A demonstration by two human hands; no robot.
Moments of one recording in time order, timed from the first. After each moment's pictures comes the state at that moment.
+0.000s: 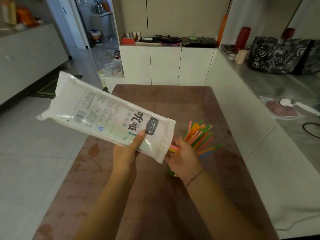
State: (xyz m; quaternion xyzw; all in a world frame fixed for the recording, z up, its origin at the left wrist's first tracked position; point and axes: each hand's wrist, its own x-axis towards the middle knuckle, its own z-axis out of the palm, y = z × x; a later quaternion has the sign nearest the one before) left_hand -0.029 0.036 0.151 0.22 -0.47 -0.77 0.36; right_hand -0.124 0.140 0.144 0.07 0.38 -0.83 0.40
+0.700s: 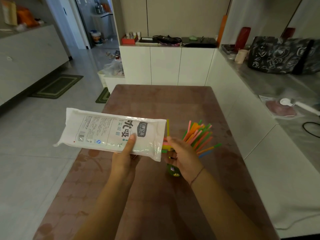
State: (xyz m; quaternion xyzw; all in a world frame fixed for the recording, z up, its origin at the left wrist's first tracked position) left_hand -0.026 0.025 0.122 0.26 -0.38 -0.83 0.33; right_hand -0.123 0.153 0.148 -0.06 0.59 -0.71 0.37
